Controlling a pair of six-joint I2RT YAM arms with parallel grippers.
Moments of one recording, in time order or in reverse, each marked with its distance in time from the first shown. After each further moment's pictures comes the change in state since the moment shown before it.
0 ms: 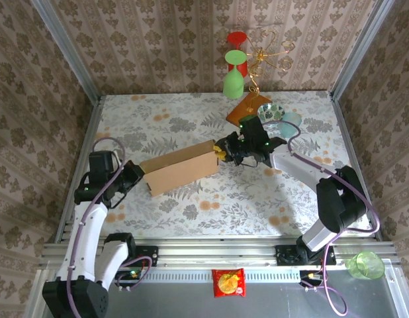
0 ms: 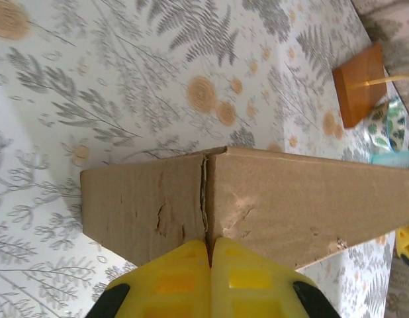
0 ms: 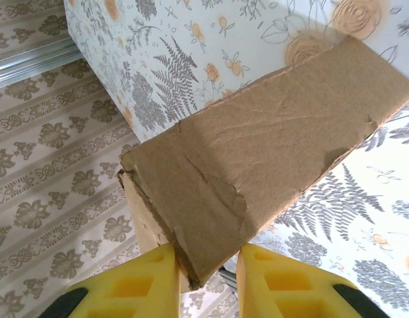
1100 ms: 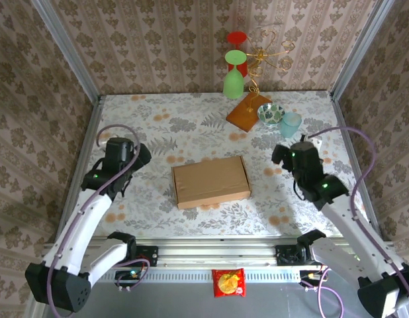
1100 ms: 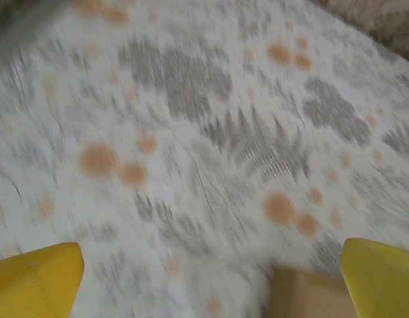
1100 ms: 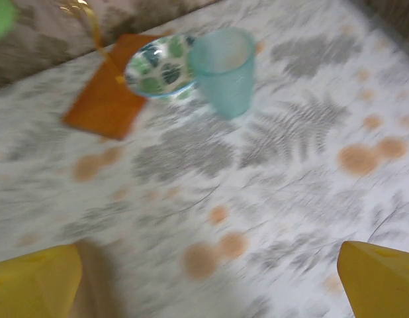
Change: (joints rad) left arm -0.259 0.120 0.117 0.094 -0.739 0.085; right arm -0.144 -0.736 -0.425 -0.226 0.946 -0.998
